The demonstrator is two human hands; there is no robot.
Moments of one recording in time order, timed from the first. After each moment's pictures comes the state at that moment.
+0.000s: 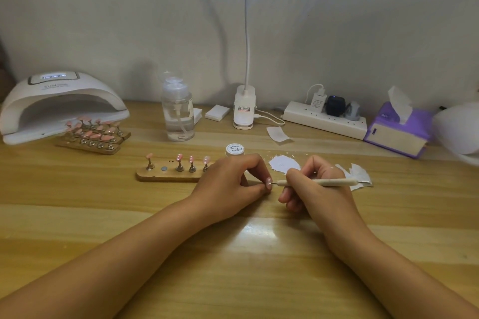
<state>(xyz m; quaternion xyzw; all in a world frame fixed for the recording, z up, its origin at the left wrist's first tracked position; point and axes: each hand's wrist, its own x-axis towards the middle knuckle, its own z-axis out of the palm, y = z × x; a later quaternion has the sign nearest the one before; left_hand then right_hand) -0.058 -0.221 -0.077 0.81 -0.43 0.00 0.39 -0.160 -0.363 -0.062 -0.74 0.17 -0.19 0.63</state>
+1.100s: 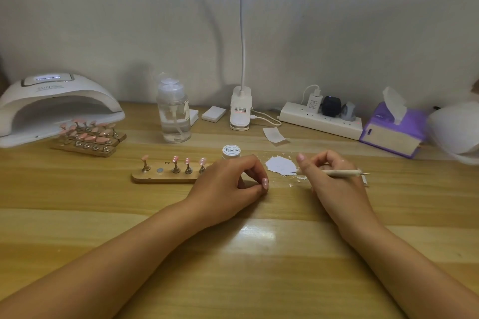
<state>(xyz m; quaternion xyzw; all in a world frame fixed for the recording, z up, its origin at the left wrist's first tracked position) -0.059 -0.220 -0.077 0.82 -0.42 -0.01 0.40 -0.151 -0.398 -0.071 -0.79 0.22 -0.29 0.50</state>
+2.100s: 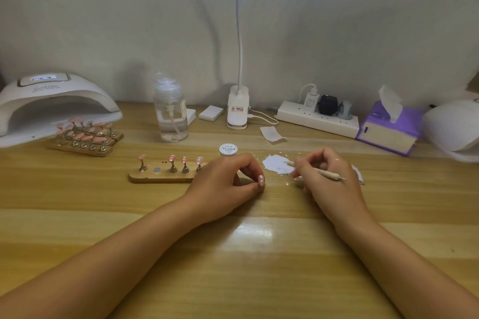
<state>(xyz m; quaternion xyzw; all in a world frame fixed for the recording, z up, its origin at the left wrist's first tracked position) -0.058 -0.220 -0.076 0.82 -0.41 -0.03 0.41 -0.149 -0.402 -0.077 -0.80 0.19 -0.29 0.49</state>
